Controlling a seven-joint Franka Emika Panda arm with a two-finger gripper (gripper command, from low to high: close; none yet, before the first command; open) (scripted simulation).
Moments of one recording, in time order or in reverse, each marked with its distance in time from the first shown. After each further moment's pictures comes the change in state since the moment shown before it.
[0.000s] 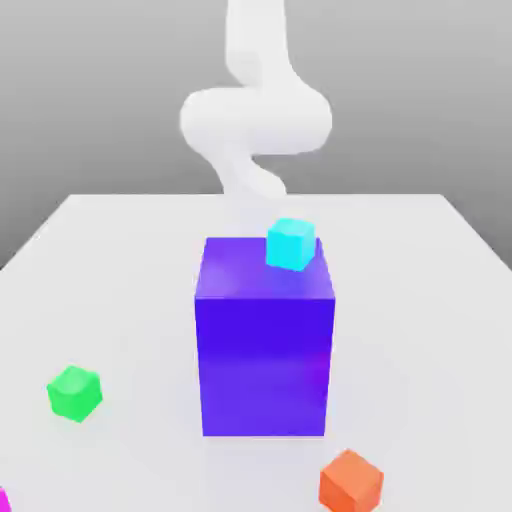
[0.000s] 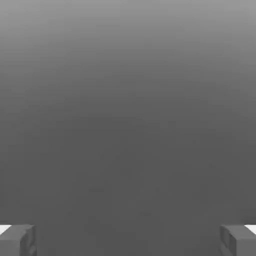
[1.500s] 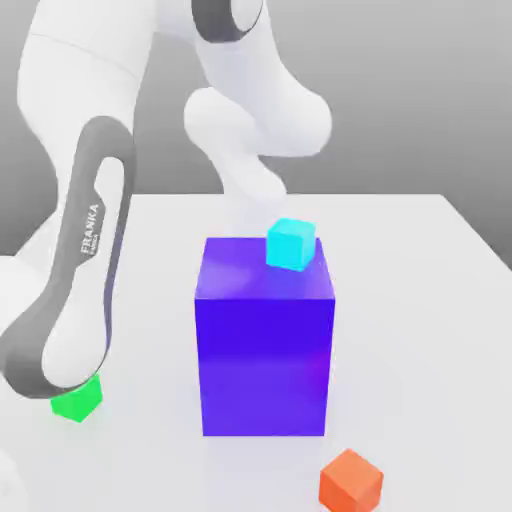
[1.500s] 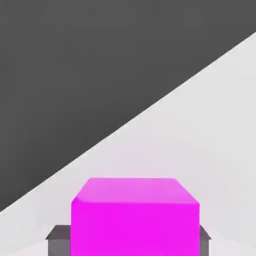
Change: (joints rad) arm -0.304 1.327 -0.200 0.257 0.257 0.300 -0.128
